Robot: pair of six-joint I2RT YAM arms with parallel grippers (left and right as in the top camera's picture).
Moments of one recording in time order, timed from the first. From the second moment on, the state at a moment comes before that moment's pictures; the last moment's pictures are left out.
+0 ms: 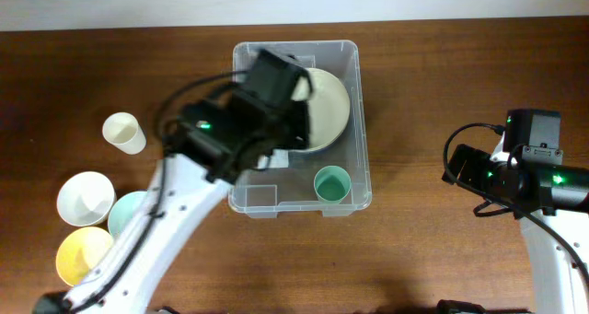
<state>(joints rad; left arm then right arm) -0.65 1.60 1.81 -1.16 -0.04 -0.52 -0.18 1.17 1.16 -1.14 0.03 0.31</state>
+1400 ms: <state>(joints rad) 0.03 1.72 1.90 -1.33 -0.15 -0.49 -0.18 1.17 1.16 -1.15 0.03 0.31</state>
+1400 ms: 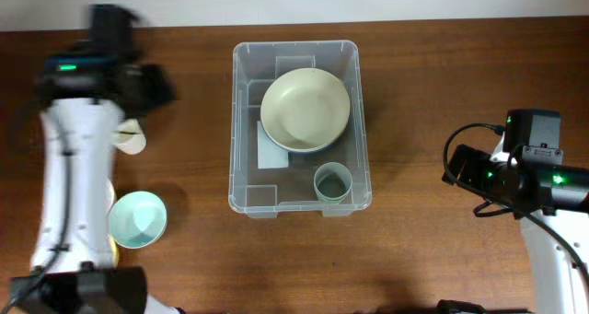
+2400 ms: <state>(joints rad) 0.23 2.26 1.90 -1.15 -0.06 -0.30 -0.18 1.17 1.16 -1.15 0.03 0.31</state>
